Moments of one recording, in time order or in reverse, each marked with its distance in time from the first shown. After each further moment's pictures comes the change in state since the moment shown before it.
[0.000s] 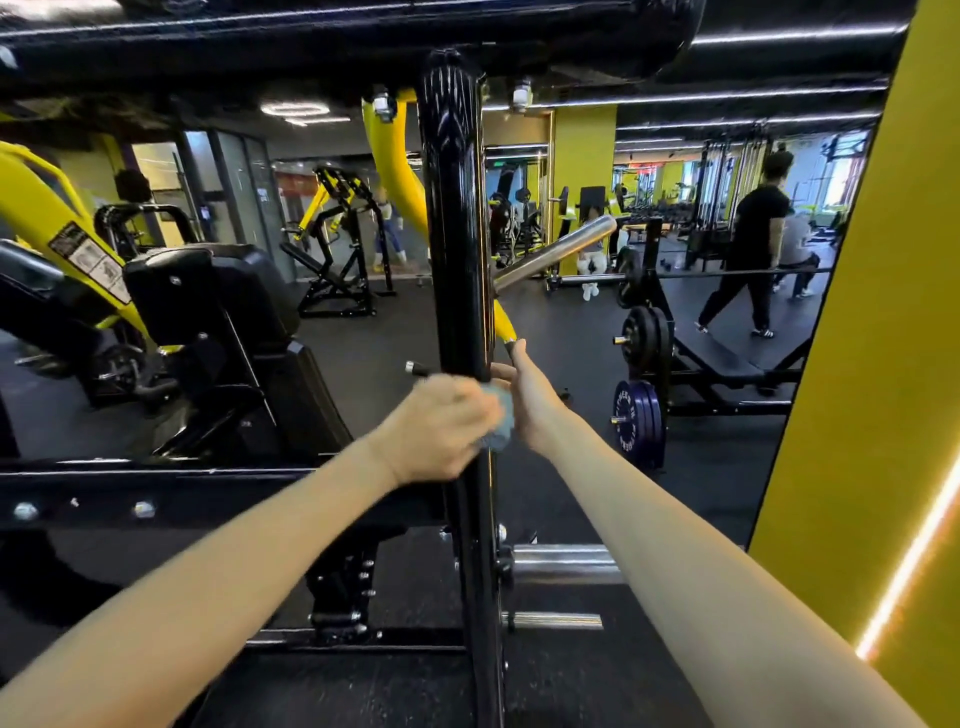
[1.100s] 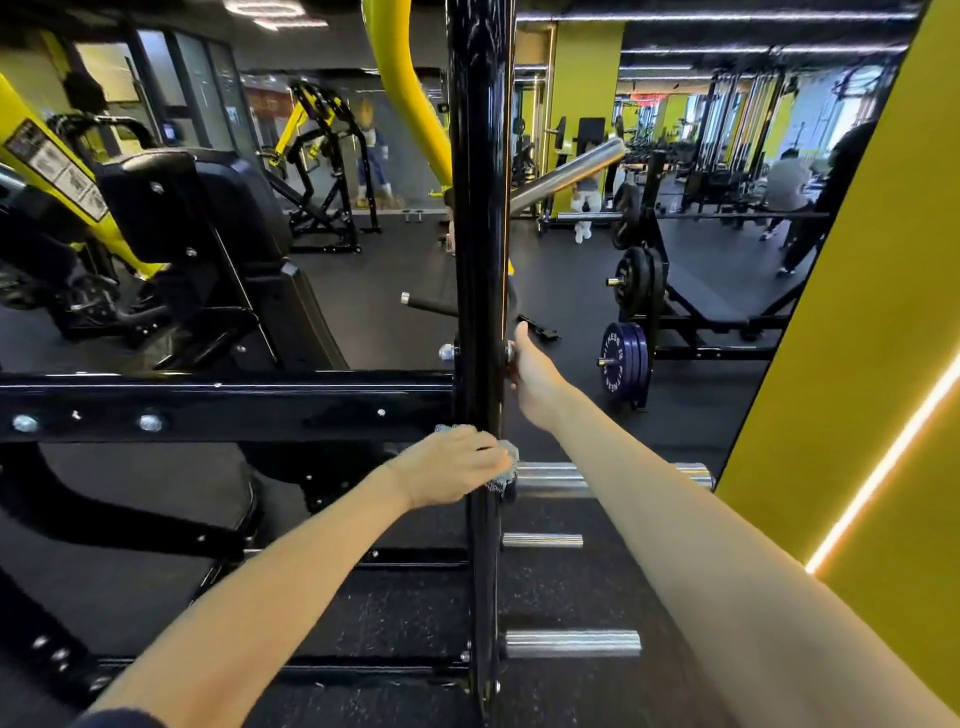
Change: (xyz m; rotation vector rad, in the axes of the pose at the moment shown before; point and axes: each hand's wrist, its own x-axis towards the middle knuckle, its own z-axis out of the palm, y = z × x) left_hand -0.087 0.097 0.037 -0.168 -0.442 0.057; right_hand -0.016 0.060 -0.007 -0.125 0.082 0.055
